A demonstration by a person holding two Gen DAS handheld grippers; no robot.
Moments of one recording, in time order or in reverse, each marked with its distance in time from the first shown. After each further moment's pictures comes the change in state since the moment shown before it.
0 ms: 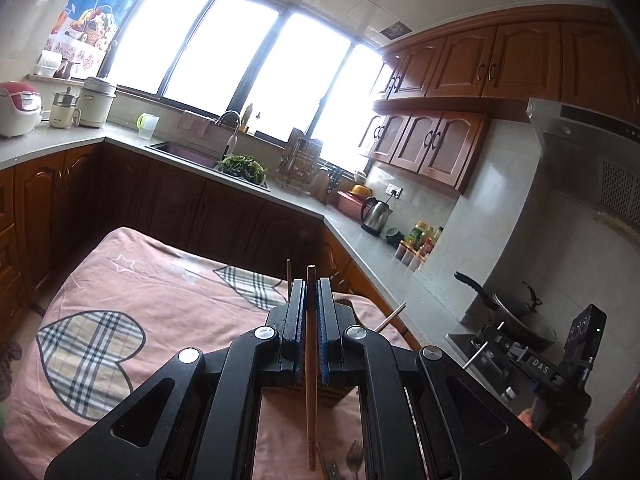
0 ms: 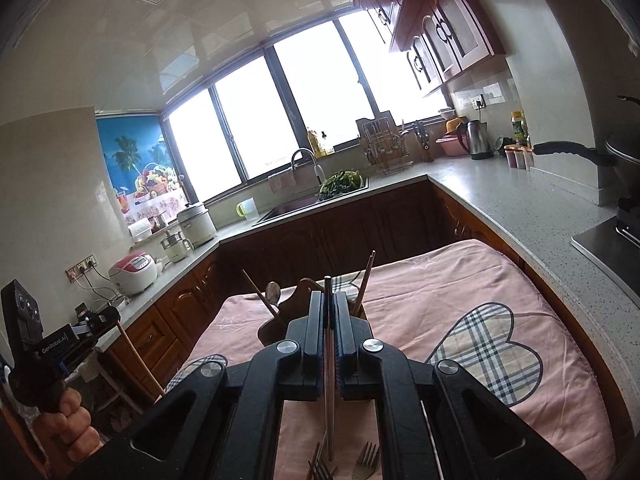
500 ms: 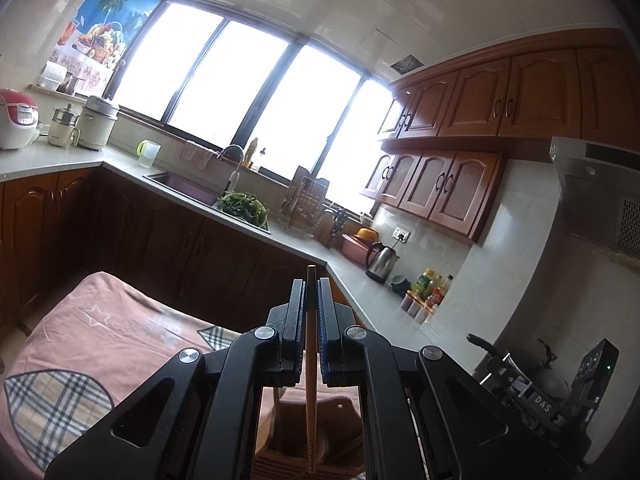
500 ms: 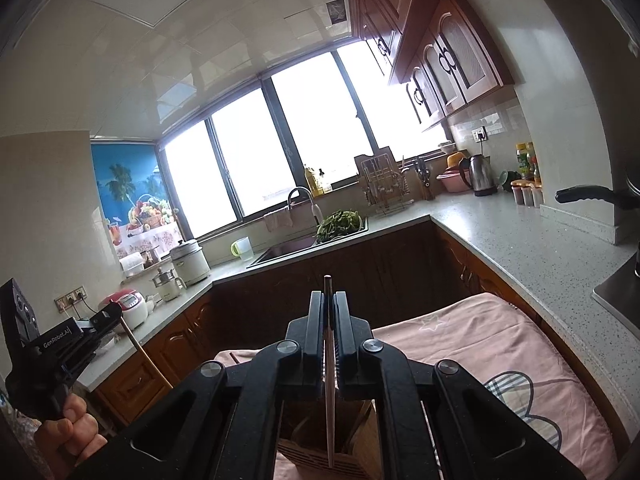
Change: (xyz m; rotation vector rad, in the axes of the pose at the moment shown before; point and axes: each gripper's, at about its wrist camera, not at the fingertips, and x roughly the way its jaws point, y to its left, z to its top) left arm 0.084 -0.005 0.055 -0.034 -0.134 0.022; right arm 0.062 0.005 0.053 -0.002 -0.124 -0.017
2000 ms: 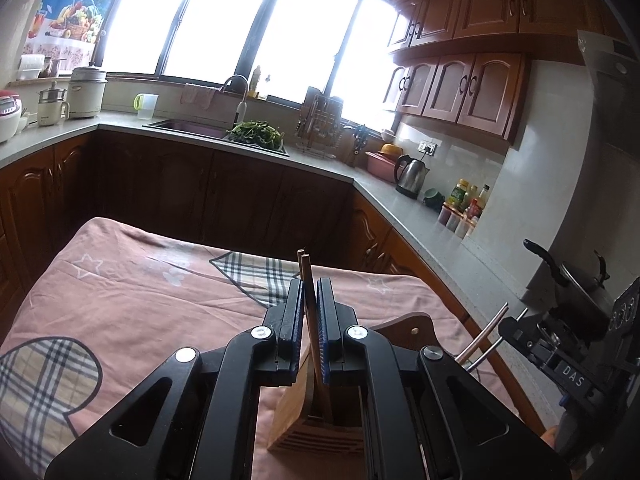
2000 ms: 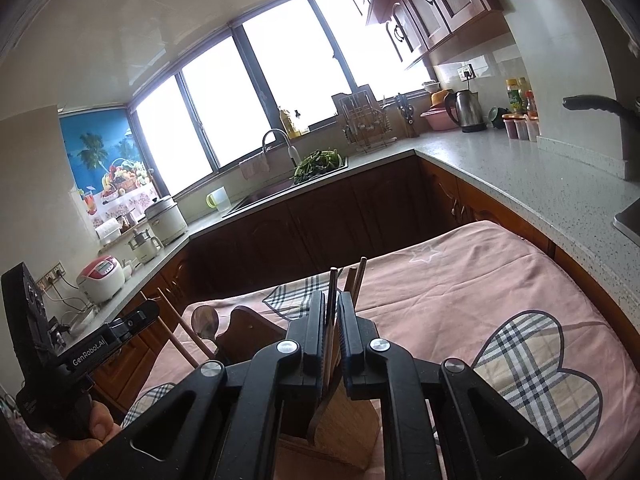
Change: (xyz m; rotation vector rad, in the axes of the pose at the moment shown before) left arm 0.089 0.013 -0.092 0.131 0.267 0.088; right arm 0.073 -0.032 -0.073 0.043 0.203 -0.056
